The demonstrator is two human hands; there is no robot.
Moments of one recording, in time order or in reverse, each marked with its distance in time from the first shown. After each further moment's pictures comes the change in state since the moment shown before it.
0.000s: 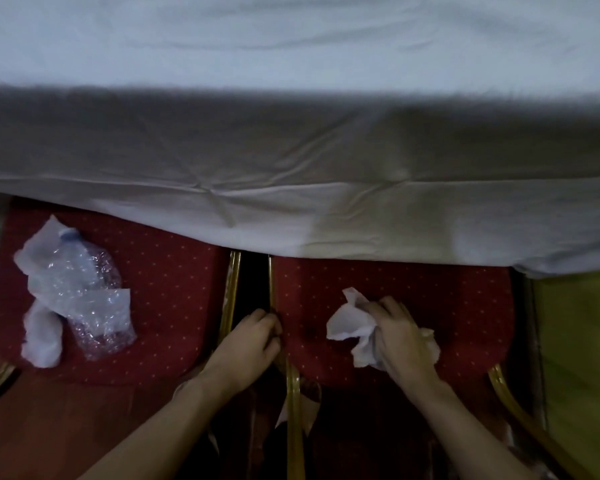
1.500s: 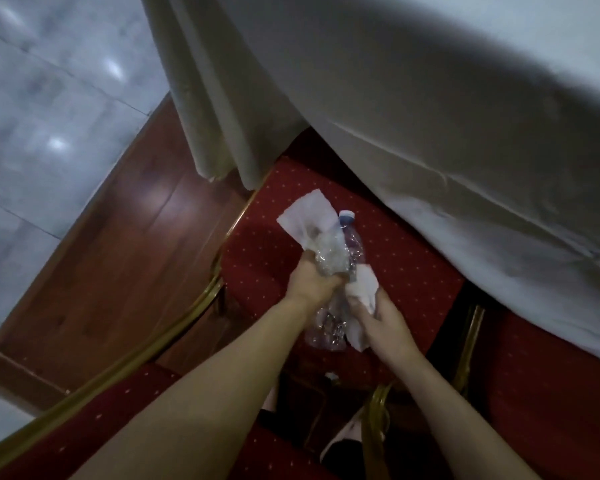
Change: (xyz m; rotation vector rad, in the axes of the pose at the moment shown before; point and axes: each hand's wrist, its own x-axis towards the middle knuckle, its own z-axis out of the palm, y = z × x) left_hand -0.065 -0.241 -0.144 -1.092 0.379 -0.523; right_hand 0.055 -0.364 0.112 0.593 -0.269 0.031
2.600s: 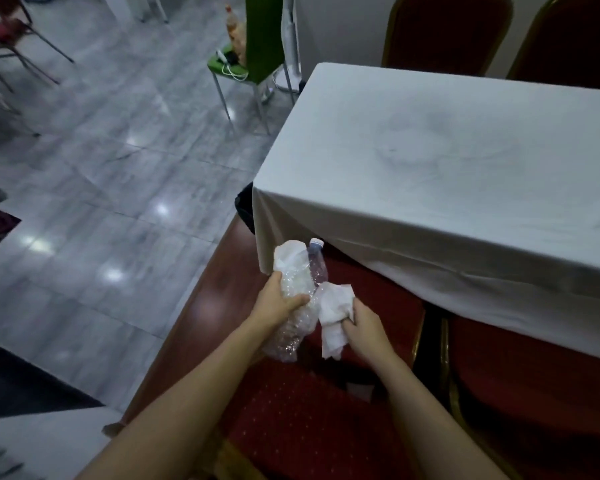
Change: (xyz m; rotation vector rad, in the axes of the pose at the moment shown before) left_hand -0.281 0.133 -0.170 0.315 0.090 0.356; right_hand -0.232 -0.218 -0.036 -0.029 0.095 -0.194
